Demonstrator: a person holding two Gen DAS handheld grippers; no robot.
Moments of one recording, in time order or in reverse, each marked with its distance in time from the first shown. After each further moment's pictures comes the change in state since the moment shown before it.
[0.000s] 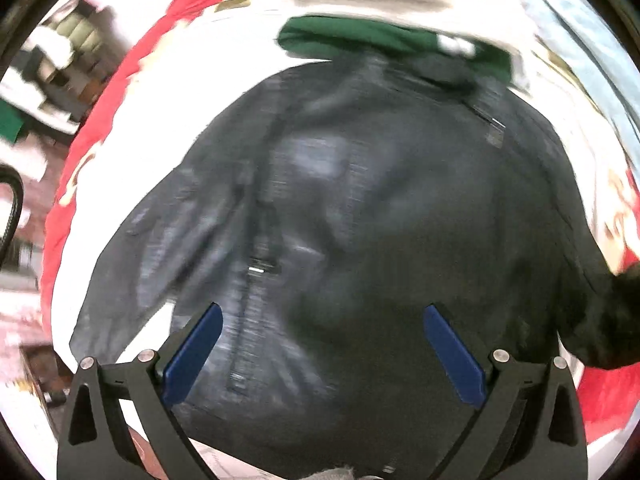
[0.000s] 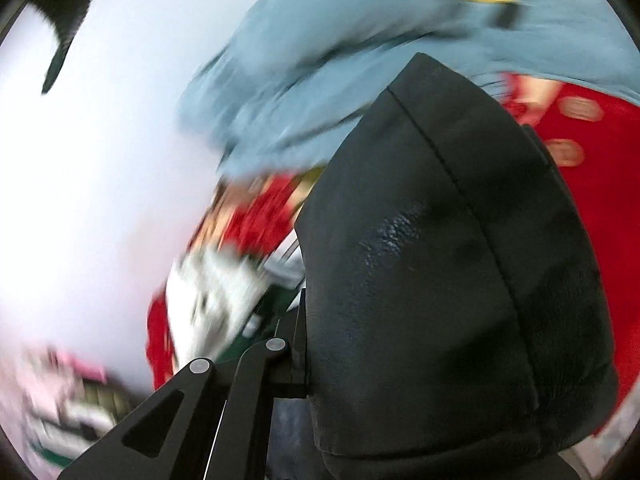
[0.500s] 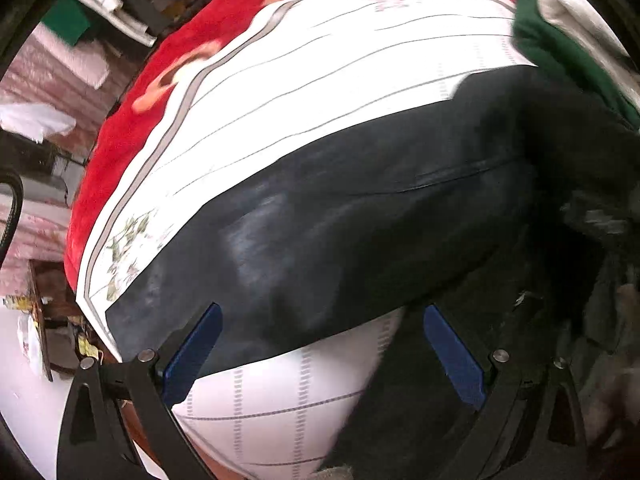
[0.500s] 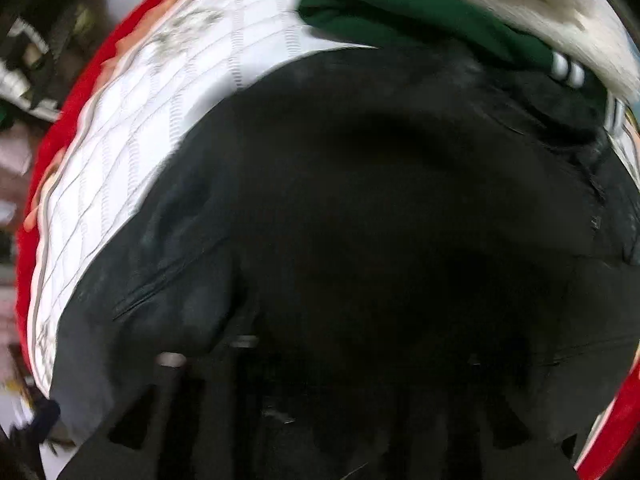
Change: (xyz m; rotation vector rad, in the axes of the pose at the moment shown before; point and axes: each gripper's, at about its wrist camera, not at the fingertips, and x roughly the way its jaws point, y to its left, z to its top) left arm 0.072 0.202 -0.020 -0.266 0.119 0.122; right arm 0.241 0.206 -0.328 -0.934 0.729 -0.146
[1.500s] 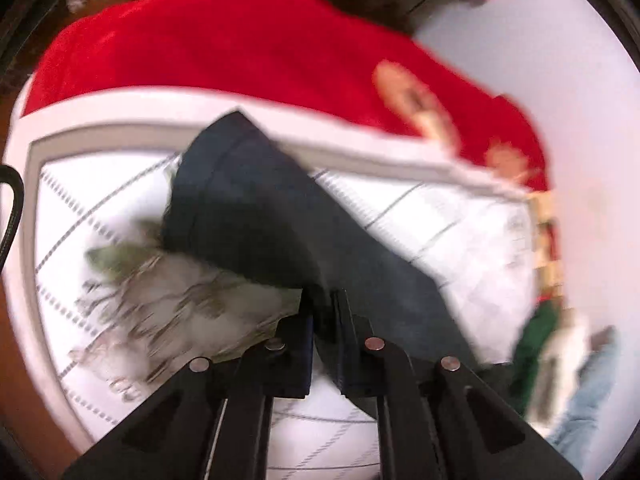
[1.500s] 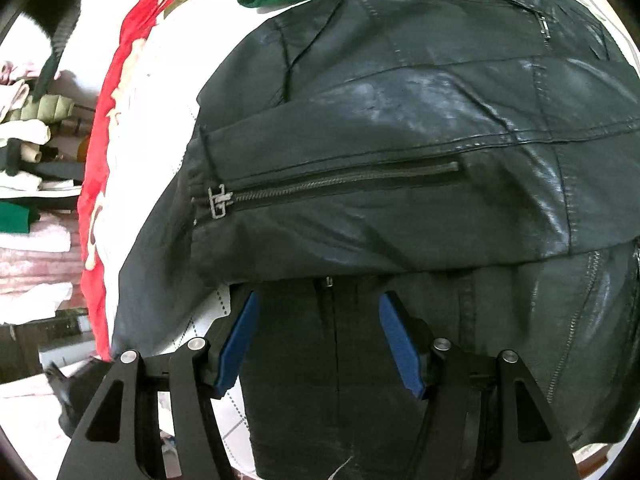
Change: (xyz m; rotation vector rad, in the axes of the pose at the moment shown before) left arm 0.110 0.290 0.005 -0.928 -0.172 -0.574; right arm -0.026 -0.015 -0.058 0.372 0.092 0.193
